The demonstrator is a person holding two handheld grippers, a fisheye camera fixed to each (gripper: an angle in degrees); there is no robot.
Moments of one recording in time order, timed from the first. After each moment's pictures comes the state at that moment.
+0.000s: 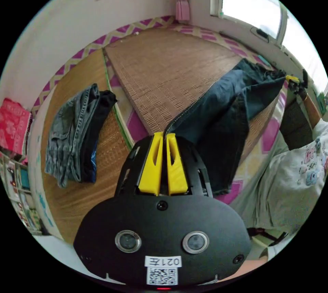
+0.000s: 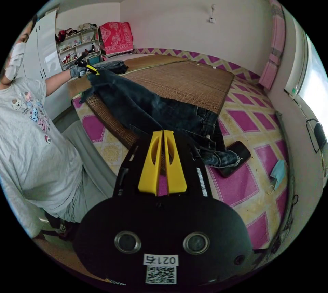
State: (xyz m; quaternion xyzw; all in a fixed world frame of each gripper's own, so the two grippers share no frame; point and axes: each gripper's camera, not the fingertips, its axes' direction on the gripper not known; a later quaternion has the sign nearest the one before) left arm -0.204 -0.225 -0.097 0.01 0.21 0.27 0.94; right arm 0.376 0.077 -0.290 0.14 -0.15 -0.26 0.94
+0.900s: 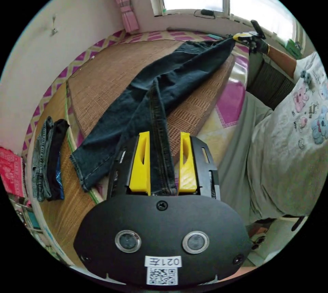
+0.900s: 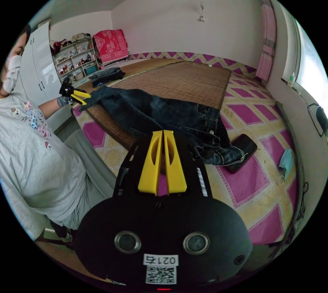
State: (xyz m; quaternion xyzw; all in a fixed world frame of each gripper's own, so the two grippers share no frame) left arm -0.068 -0.020 -0.197 0.12 0.20 0.35 0.91; right arm 0.380 0.100 -0.278 0.15 -0.17 -0.23 0.94
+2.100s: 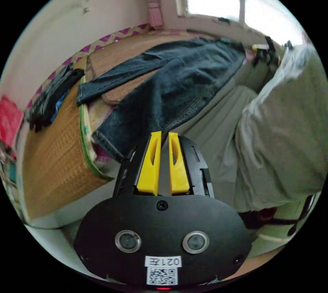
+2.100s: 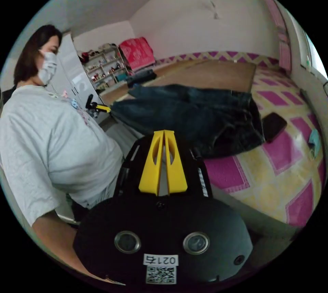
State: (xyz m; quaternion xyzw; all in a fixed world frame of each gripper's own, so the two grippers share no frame) left arm -0.336 0.136 -0.198 0.13 0.32 0.16 0.92; right arm 0.407 0.192 -0.261 0.17 -0.33 -0.25 0.89
